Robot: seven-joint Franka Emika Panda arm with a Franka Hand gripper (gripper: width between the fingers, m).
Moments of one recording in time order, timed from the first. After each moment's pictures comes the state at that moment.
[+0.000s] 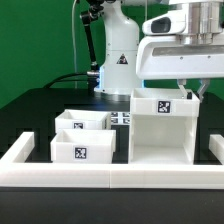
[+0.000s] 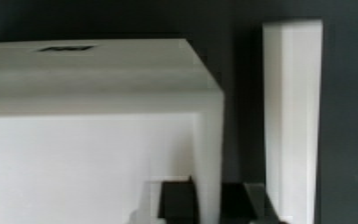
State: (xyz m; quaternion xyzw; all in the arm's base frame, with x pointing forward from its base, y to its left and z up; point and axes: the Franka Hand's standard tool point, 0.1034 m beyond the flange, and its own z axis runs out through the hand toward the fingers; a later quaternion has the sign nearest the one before) arm 0.555 0.096 0.100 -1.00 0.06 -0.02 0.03
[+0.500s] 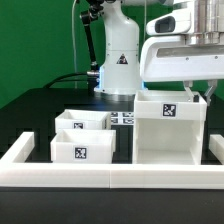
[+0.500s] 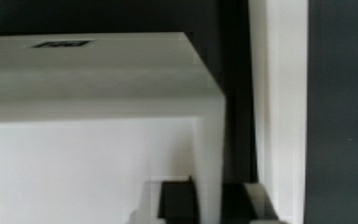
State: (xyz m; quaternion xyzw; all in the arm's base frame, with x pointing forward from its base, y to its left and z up) arm 0.569 0.100 0.102 -1.00 0.06 -0.03 0.03
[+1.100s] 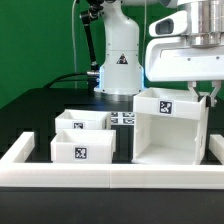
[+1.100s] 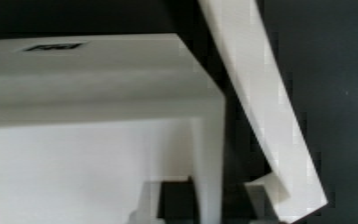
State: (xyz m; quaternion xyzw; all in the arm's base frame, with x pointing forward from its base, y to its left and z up) arm 0.571 0.114 0.101 -0.96 0.28 -0.03 0.05
